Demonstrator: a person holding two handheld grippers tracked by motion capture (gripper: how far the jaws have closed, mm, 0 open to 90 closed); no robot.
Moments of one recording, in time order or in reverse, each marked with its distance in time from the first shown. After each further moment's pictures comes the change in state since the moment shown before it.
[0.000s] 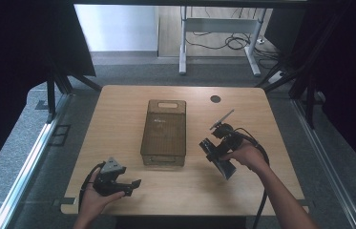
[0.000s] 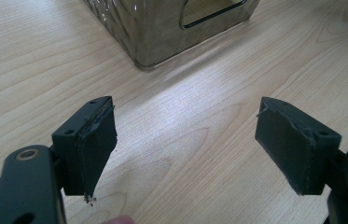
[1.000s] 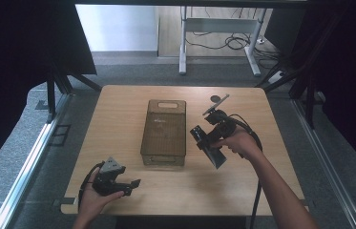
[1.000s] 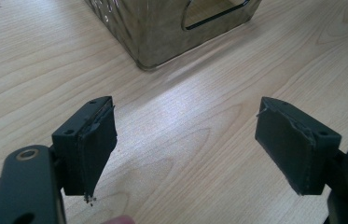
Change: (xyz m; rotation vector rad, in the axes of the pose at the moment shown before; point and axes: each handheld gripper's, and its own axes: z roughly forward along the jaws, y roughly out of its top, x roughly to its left) left arm 0.002 0.000 -0.002 0.000 -0.001 0.004; right arm 0.013 0.039 -0.024 -0.058 0.075 -0.001
